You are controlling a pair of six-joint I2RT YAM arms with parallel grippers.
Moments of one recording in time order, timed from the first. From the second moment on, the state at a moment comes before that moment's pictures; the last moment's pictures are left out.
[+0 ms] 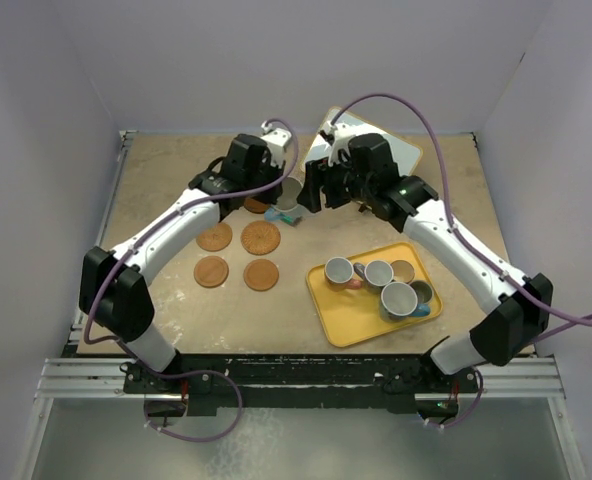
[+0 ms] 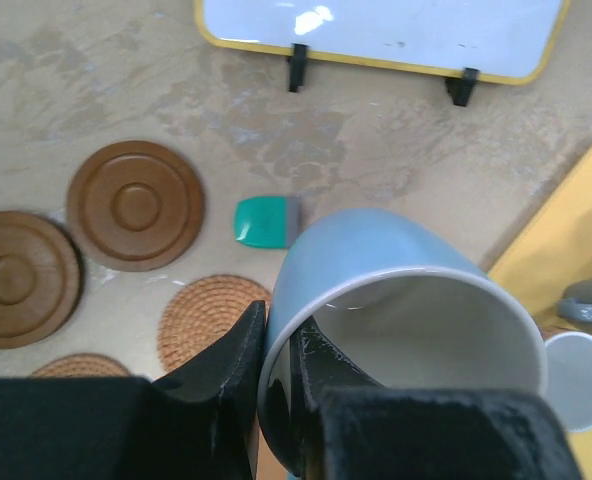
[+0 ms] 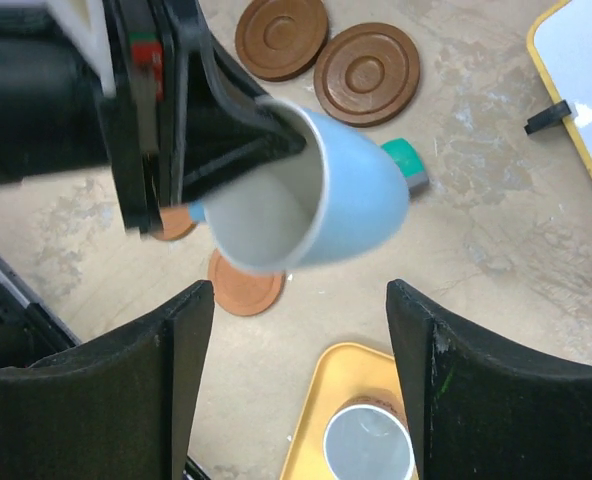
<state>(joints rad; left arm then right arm) -0.57 1.65 1.45 -0.42 0.02 -0.11 0.60 1.50 1.47 -0.51 -0.14 0.24</state>
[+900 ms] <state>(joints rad) -0.08 1.99 1.78 -0.66 0.18 0.35 0.34 1.17 1.19 -0.67 -0.58 -0.24</state>
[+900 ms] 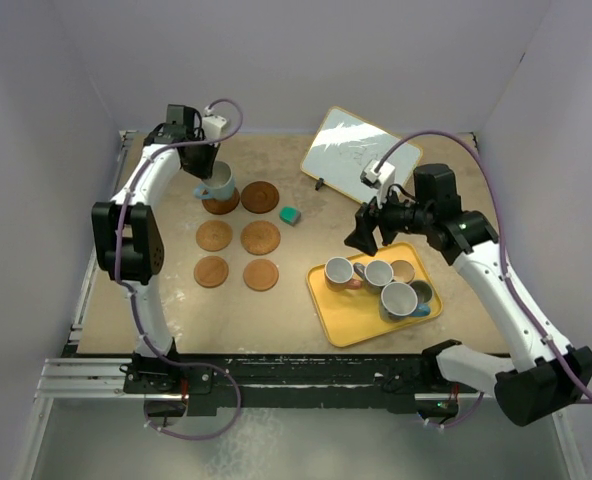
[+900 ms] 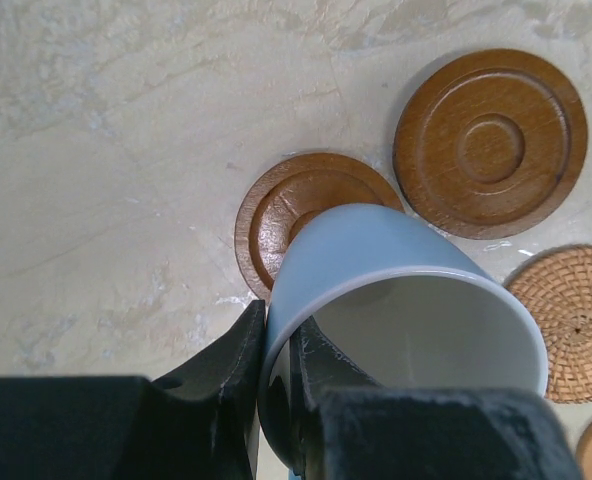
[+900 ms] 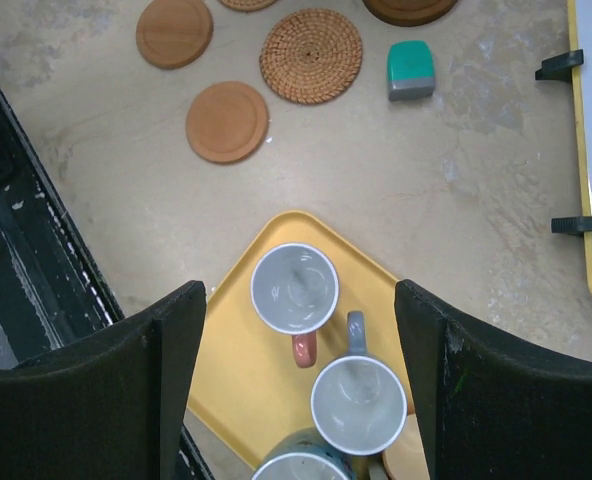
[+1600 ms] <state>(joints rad) -0.06 2.26 2.09 -0.90 0.23 0.40 0.34 1.03 1.10 -0.71 -0.55 -0.31</state>
